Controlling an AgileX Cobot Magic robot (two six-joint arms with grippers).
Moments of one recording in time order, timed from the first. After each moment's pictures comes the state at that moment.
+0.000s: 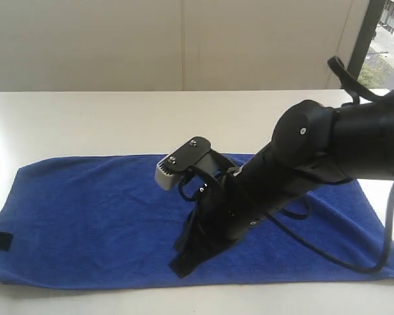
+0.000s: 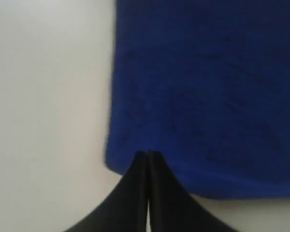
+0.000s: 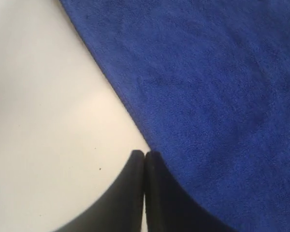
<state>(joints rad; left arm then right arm) -0.27 1.20 -0.48 0.37 0.48 -0.47 0.52 1.65 -0.95 0.73 0.61 -0.86</state>
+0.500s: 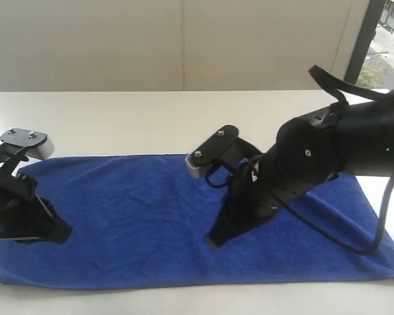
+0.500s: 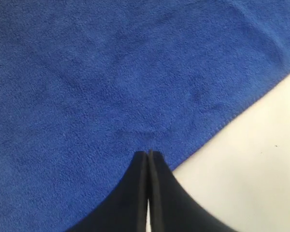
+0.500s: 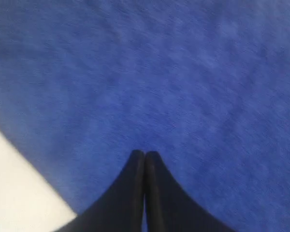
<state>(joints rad) -0.26 1.35 -0.68 -0.65 0.66 0.73 0.48 1.65 -0.94 0.05 0.48 -0.24</state>
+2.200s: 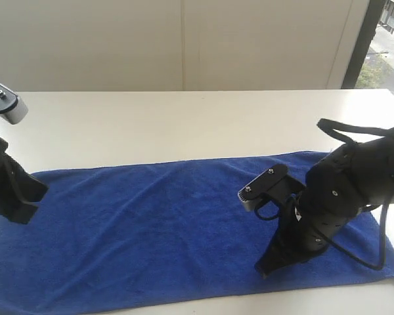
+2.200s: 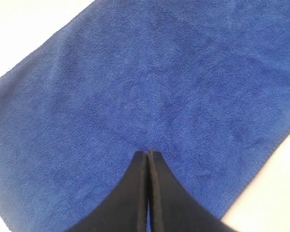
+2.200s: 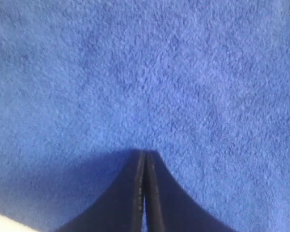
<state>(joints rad) -0.26 1.16 -0.75 -0.44 0.67 0.73 0.37 1.73 -0.78 -0.18 0.47 0.00</state>
